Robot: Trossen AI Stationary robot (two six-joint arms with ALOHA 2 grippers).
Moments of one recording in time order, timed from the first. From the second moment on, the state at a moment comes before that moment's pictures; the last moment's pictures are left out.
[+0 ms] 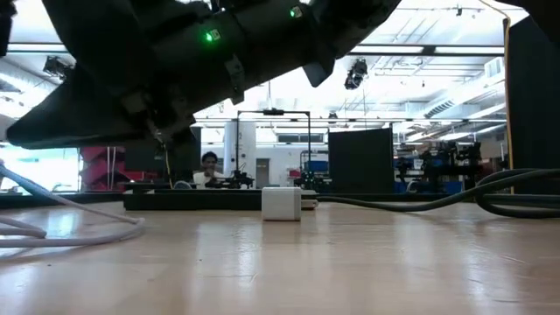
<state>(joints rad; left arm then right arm) -0.71 0.97 0.17 1.10 -0.29 0.25 0.31 2.38 1.69 0.28 0.10 0.19</state>
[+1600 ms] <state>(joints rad) -0.57 1.38 0.26 1.37 -0.61 0.03 0.27 2.01 1.02 1.19 0.23 0.00</state>
